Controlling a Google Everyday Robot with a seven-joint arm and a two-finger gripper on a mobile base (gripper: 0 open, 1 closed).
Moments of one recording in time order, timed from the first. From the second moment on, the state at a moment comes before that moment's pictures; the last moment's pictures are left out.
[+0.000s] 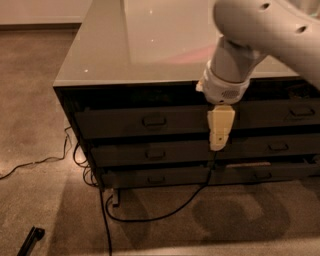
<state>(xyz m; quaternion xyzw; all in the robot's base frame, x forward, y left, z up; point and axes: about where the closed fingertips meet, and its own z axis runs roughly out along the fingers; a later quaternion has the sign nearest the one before) 0.524 -0.130 0.849 -0.72 0.69 -0.01 0.09</state>
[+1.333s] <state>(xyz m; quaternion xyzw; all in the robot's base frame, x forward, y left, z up) 0.605 -0.110 0.805 -0.78 0.62 -0.02 0.08</state>
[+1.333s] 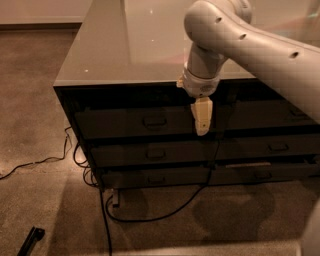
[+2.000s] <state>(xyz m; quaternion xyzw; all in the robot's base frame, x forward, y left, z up) 0.631 -0.119 0.791 -0.79 0.61 -0.09 0.02</state>
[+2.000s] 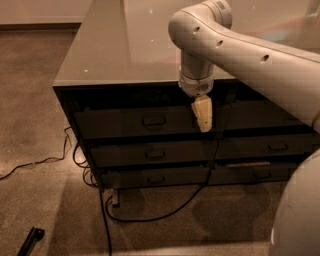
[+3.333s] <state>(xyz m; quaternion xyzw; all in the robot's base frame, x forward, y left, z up) 0.619 -0.118 0.724 -0.77 0.63 0.10 0.08</state>
